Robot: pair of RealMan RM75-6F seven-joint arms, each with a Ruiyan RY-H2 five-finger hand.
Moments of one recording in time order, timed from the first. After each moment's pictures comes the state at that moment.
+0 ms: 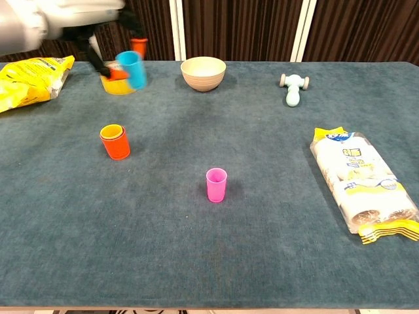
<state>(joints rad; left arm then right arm) -0.90 -1.28 -0.17 -1.62 1.02 0.92 0.40 0.02 -1.11 0.14 -1.70 -1.35 1.51 -0.03</state>
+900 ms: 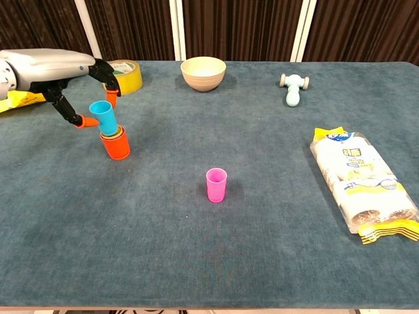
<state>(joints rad) -0.82 -1.34 -0.07 -1.46 1.21 0.85 0.17 0.02 -1.11 0.14 -1.70 -1.35 1.52 -0.03</state>
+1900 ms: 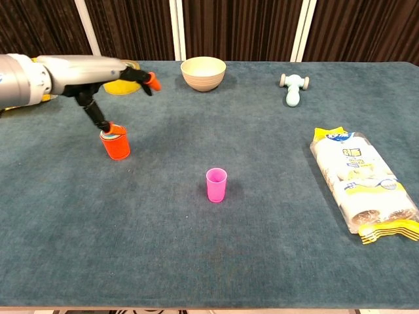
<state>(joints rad) -0.88 -1.38 -0.14 -1.53 1.16 0.79 0.21 0.02 -1.11 0.14 -1.70 -1.34 1.51 -0.02</state>
